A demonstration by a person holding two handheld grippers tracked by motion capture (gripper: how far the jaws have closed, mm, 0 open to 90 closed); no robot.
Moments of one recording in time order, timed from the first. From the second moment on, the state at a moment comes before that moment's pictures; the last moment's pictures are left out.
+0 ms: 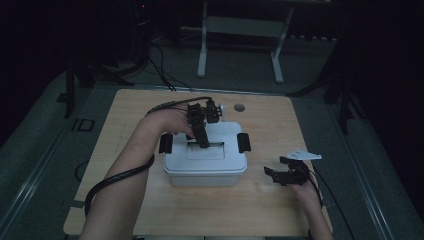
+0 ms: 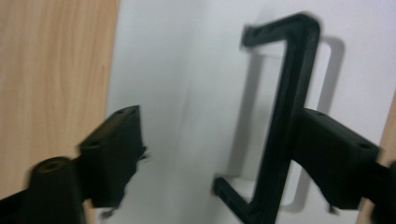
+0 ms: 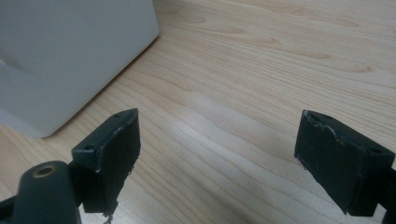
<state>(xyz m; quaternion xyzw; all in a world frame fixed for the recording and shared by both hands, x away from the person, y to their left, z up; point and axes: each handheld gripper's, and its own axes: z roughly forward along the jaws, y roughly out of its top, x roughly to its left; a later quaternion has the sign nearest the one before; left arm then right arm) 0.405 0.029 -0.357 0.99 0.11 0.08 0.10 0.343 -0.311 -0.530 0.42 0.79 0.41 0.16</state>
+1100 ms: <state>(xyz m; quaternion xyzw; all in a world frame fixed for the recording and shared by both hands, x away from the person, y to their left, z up) 0.345 0.149 -0.373 0.95 0.16 0.10 0.23 0.343 -0.306 -0.532 0.42 0.80 0.40 0.16</state>
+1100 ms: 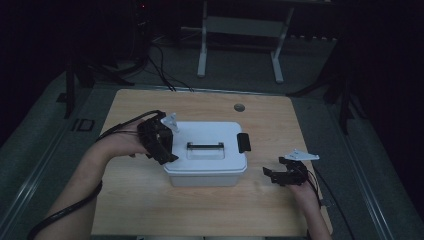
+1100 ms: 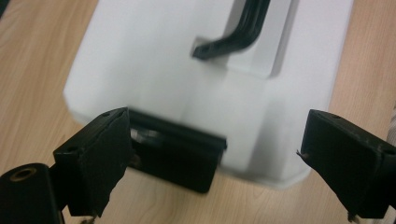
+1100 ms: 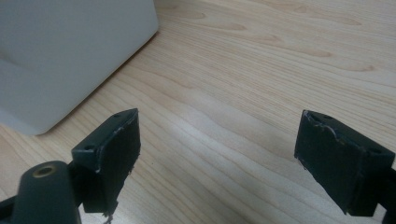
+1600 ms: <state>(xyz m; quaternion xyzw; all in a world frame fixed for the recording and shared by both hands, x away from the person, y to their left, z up) 0.301 0.202 -0.397 0.91 0.21 0.14 0.34 0.341 -0.306 -0.533 0.42 0.79 0.41 0.16</state>
